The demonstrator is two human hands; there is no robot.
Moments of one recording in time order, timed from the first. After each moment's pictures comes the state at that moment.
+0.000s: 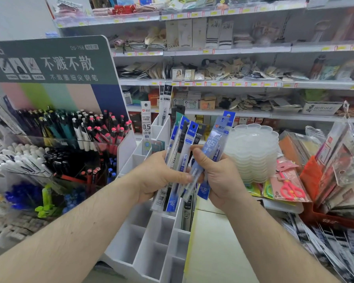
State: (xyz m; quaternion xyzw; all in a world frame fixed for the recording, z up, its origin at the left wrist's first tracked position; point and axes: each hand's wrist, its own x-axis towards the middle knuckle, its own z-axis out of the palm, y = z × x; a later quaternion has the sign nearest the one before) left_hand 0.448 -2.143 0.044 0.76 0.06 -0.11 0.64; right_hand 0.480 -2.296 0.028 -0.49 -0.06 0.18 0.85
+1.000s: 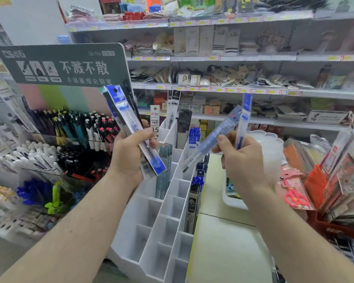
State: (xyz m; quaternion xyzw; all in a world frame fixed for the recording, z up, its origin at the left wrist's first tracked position) left_hand 0.449 -2.115 0.069 0.48 0.09 0.23 0.84; right_hand 0.505 -2.313 0.044 -0.68 -0.09 -0.07 0.72
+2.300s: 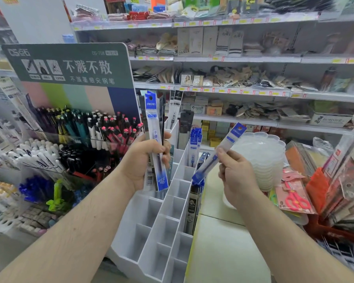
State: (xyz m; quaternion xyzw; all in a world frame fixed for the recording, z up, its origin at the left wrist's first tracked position) left_hand 0.447 -2.116 0.061 0.54 0.03 0.04 0.84; right_hand 0.517 -2.305 0.012 -0.55 0.03 0.10 0.83
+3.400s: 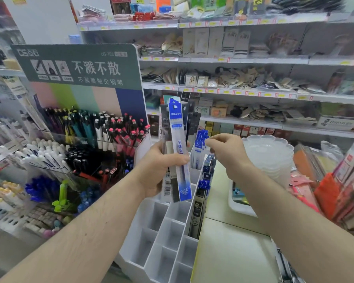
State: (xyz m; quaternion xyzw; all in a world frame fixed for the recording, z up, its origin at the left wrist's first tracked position) left_hand 0.444 -2.125 0.057 0.63 0.00 0.02 0.77; right_hand 0.563 -2.276 0.032 -0.78 -0.09 0.05 0.62
